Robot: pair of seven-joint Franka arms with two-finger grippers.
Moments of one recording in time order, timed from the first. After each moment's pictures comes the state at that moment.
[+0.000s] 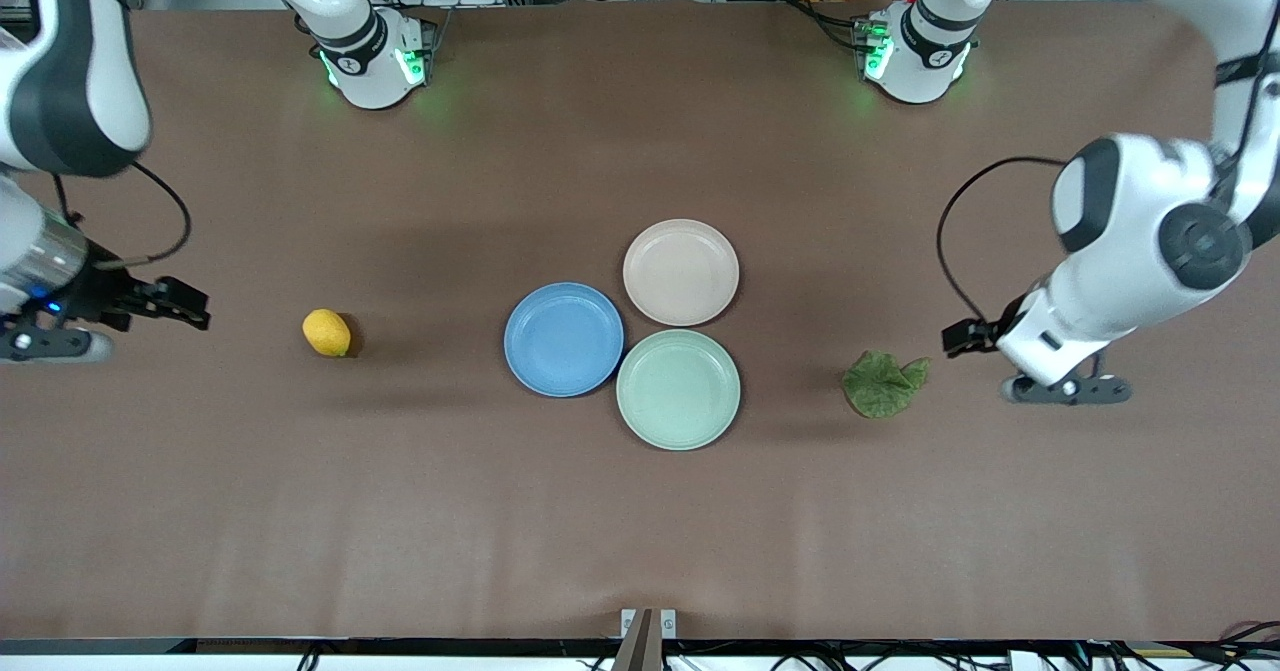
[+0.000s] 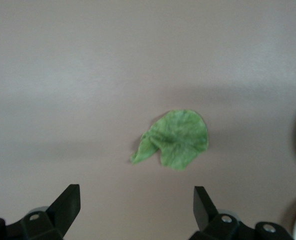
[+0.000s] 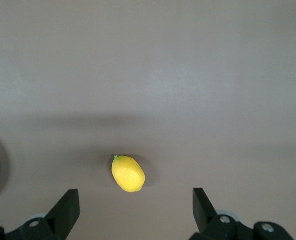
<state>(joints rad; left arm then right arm) -0.04 0.39 -0.12 -1.73 0.03 2.10 -0.13 -0.03 0.17 -0.02 -1.77 -0.03 1.97 -0.05</state>
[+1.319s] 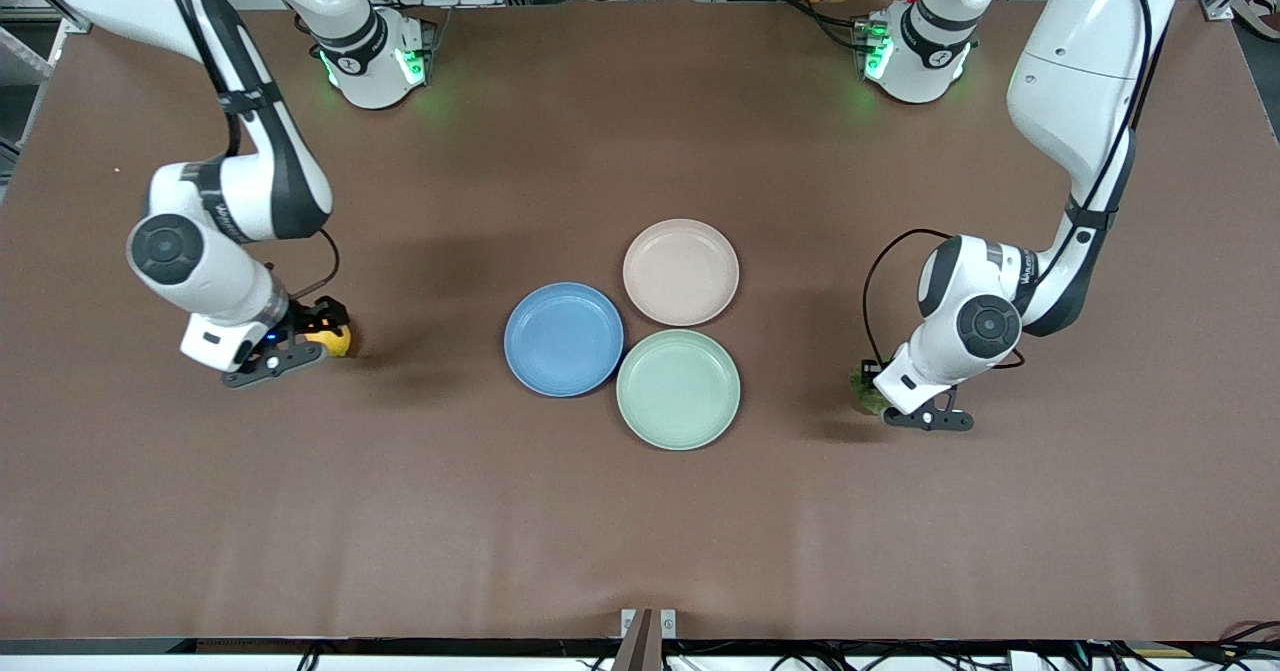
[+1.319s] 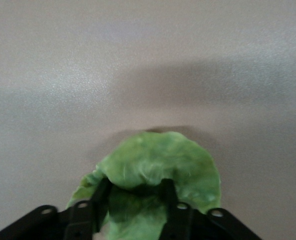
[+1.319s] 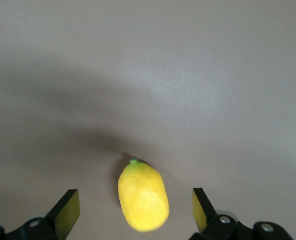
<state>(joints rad) -0.12 0.64 -0.12 -1.83 0.14 2.43 -0.22 0.07 0.30 0.01 -2.11 -0.16 2.41 -0.24</state>
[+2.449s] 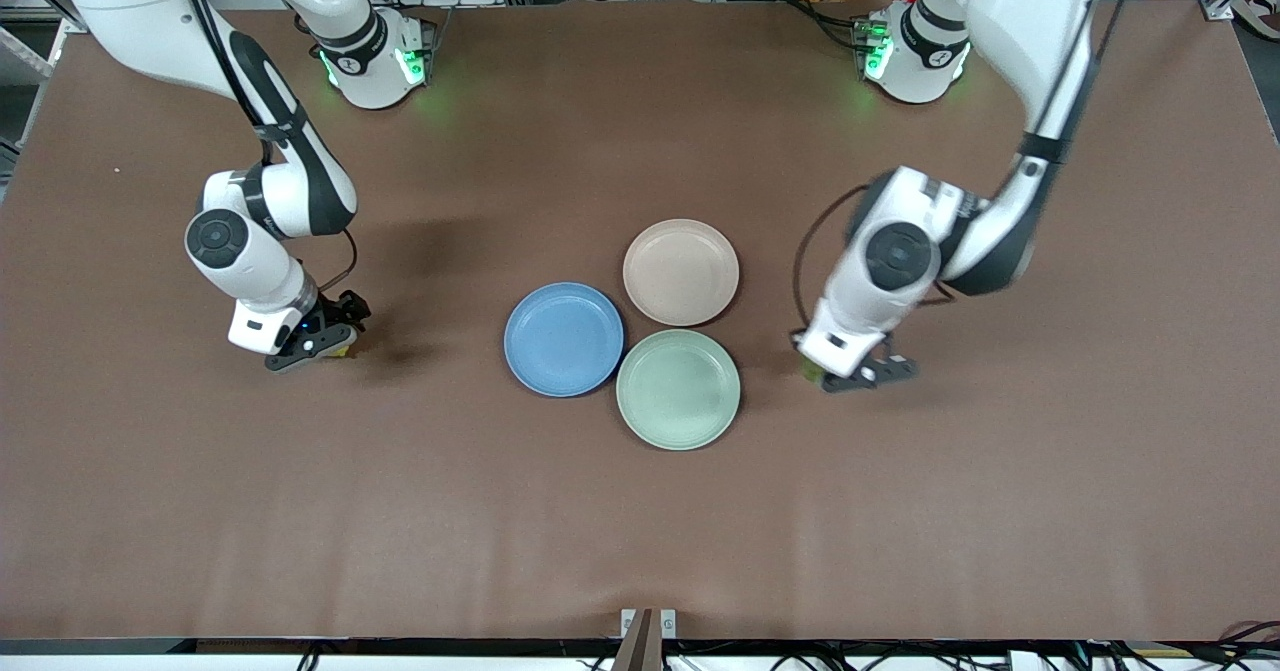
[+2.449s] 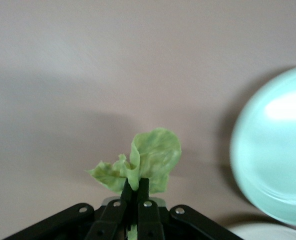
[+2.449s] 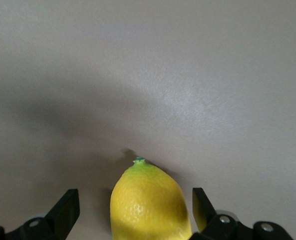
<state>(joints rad) -0.31 0.47 -0.22 -1.80 0.14 2.23 -0.82 0.02 0.39 0.00 -2.29 -0.18 2.74 -0.31</state>
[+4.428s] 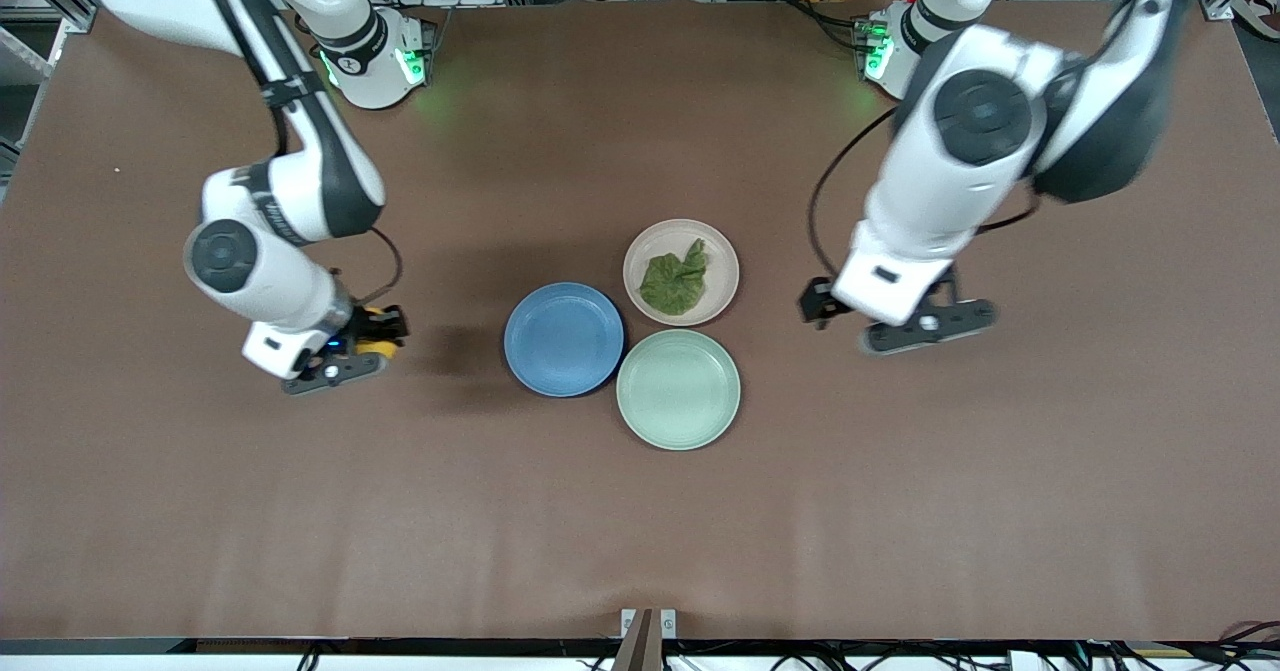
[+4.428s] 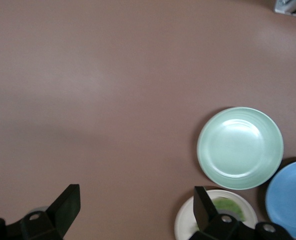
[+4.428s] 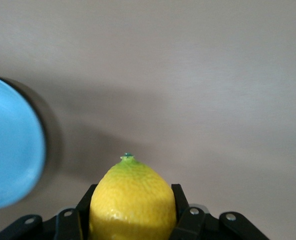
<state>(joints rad) -0.20 0.29 -0.26 -1.47 0.15 1.80 -0.66 0.13 0.36 0.15 -1.91 -0.03 2.24 0.09</state>
